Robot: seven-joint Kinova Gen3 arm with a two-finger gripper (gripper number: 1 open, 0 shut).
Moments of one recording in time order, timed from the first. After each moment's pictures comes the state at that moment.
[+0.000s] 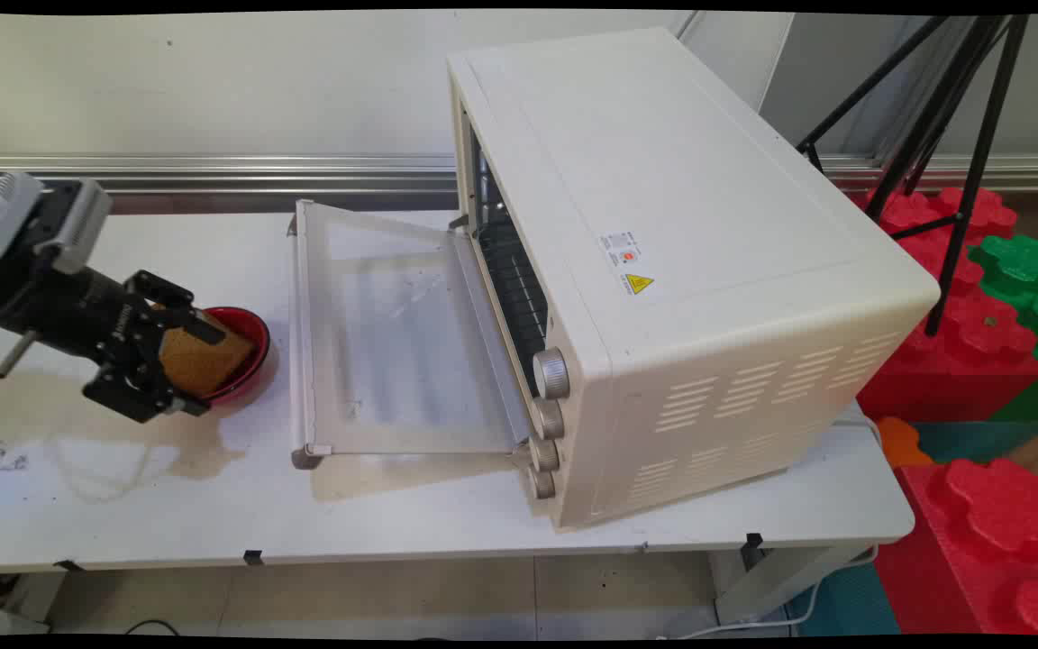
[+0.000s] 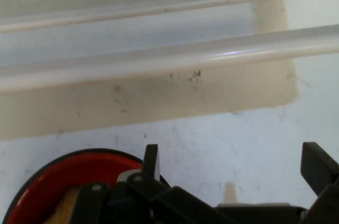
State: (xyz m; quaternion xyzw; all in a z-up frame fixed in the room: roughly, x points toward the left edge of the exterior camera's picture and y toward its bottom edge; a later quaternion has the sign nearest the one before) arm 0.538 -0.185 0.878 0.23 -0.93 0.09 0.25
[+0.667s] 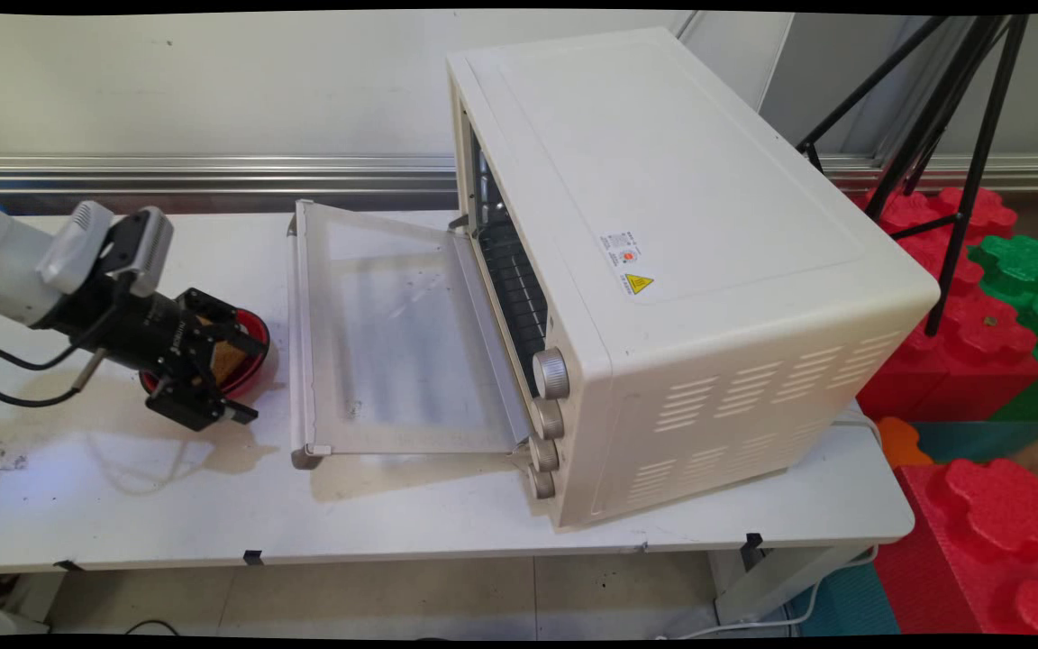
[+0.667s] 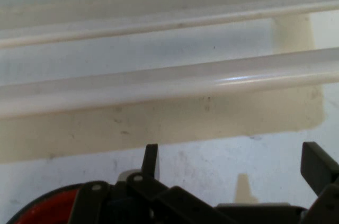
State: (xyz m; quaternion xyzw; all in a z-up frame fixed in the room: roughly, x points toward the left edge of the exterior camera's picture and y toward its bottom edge) arm 0.516 -0.205 0.841 0.24 -0.93 0.09 0.26
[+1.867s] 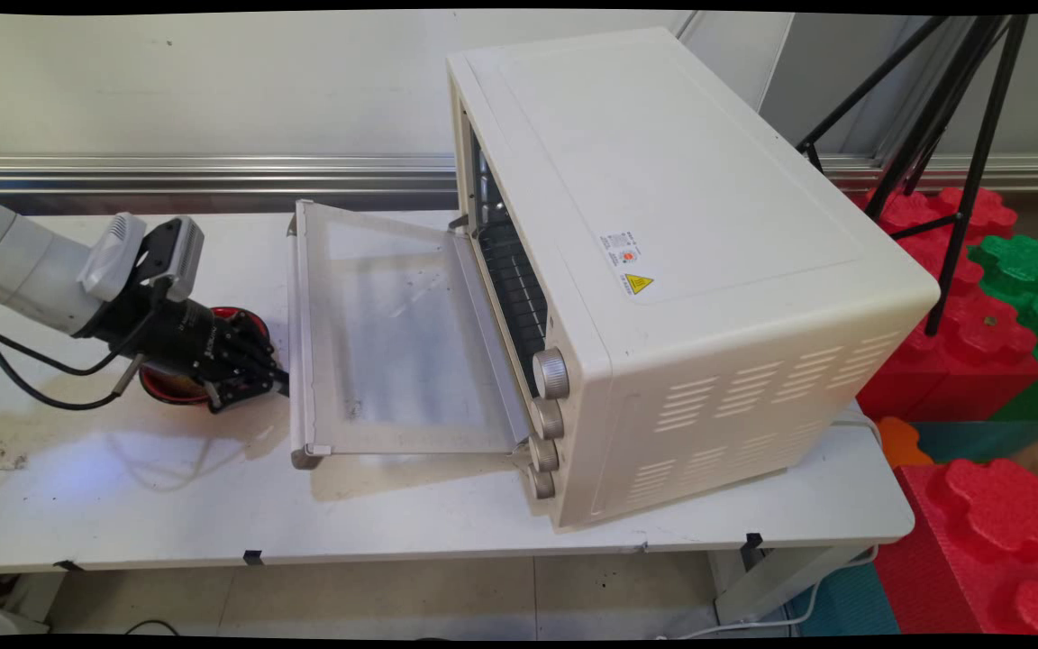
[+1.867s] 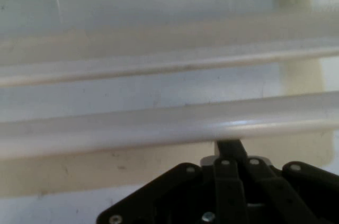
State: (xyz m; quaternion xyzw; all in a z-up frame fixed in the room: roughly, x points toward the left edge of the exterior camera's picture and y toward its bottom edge) arm 0.501 -0.216 0.822 0.25 -0.92 0.09 0.28
